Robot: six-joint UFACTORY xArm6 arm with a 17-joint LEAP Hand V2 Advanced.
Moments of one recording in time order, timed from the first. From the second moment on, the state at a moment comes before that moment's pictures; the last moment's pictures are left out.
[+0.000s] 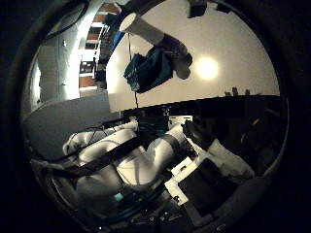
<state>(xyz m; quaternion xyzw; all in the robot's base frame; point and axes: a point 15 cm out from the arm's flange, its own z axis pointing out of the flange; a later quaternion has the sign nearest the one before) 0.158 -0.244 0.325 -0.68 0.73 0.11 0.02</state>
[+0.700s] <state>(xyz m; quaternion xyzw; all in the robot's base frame) 0.155 -0.256 0.302 -0.64 0.75 0.13 0.09</state>
